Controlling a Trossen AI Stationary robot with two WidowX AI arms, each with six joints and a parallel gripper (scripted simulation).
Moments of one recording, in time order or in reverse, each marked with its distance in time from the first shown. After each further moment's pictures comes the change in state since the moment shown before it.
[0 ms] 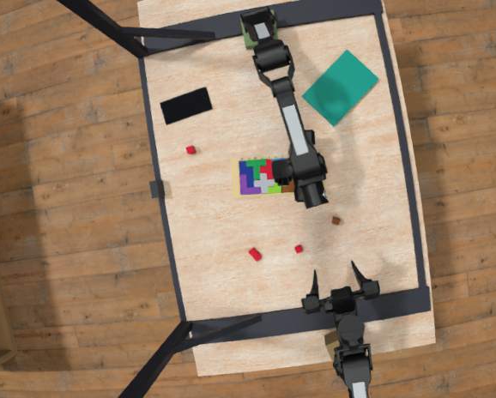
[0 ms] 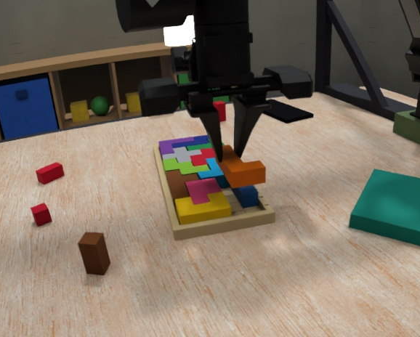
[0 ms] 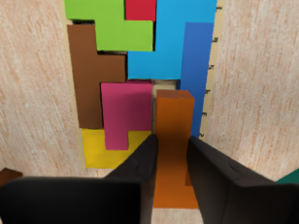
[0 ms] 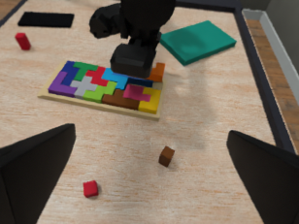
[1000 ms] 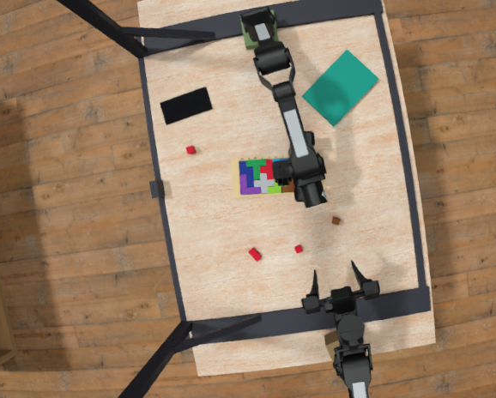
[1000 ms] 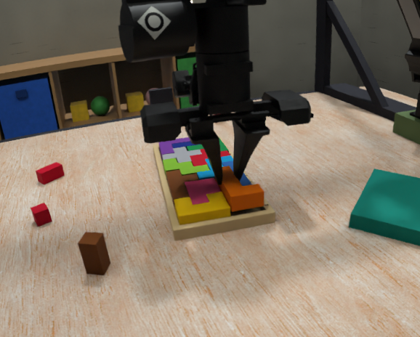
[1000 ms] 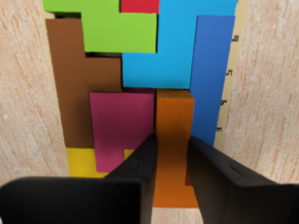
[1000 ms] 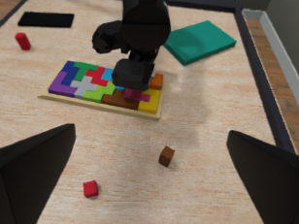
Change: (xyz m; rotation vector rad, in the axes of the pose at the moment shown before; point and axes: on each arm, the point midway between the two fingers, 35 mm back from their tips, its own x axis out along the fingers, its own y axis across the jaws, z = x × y) left arm 0.029 0.001 0.000 0.001 0.002 0.007; right arm 0.000 0.000 0.000 0.000 0.000 0.000
